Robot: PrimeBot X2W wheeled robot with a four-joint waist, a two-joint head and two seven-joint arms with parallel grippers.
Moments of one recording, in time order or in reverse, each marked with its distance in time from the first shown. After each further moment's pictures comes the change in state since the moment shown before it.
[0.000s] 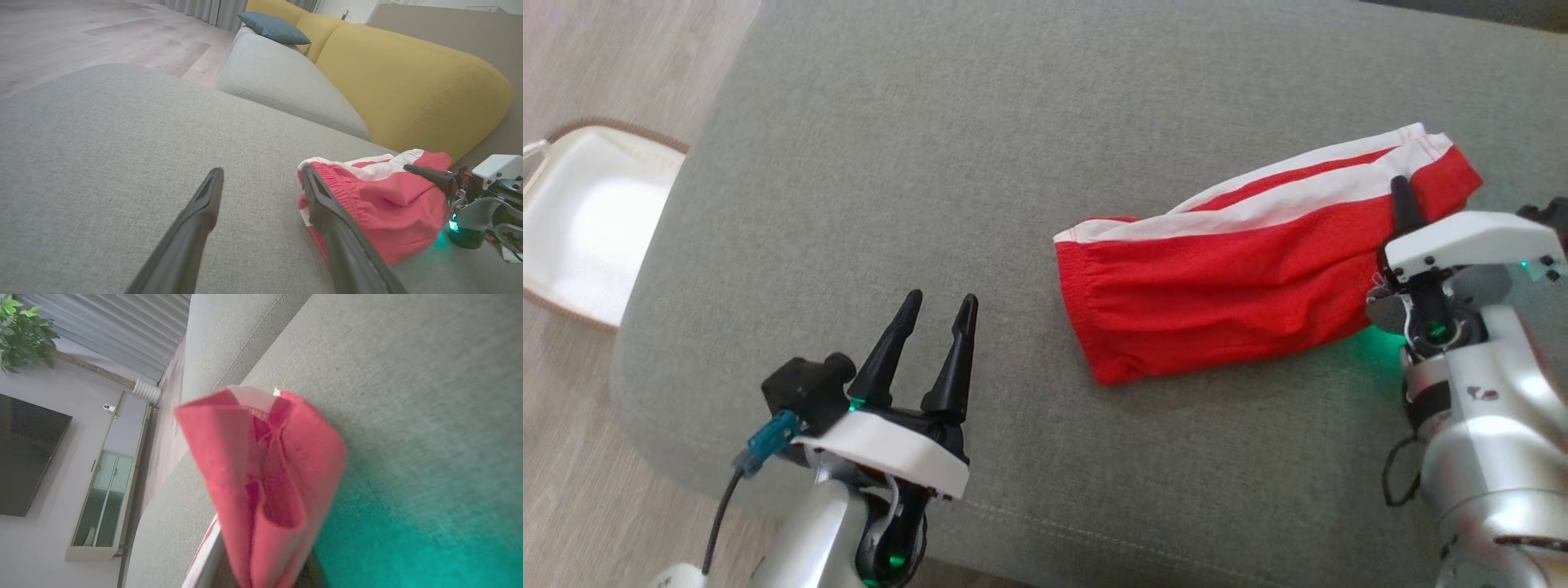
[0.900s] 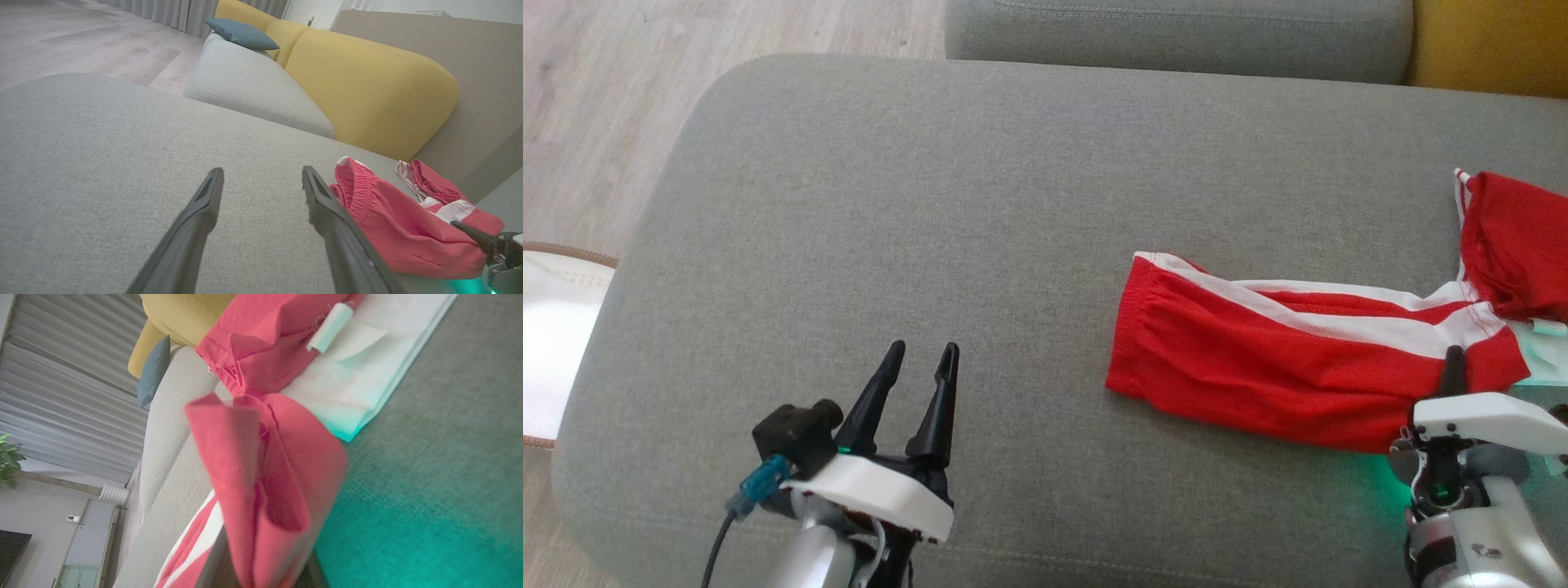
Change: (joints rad) left arm 0.084 0.001 0.042 0.018 0.019 -0.011 0.000; right arm 0.341 0.022 -0.053 -0.099 0.122 0.000 -0.235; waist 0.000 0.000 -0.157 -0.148
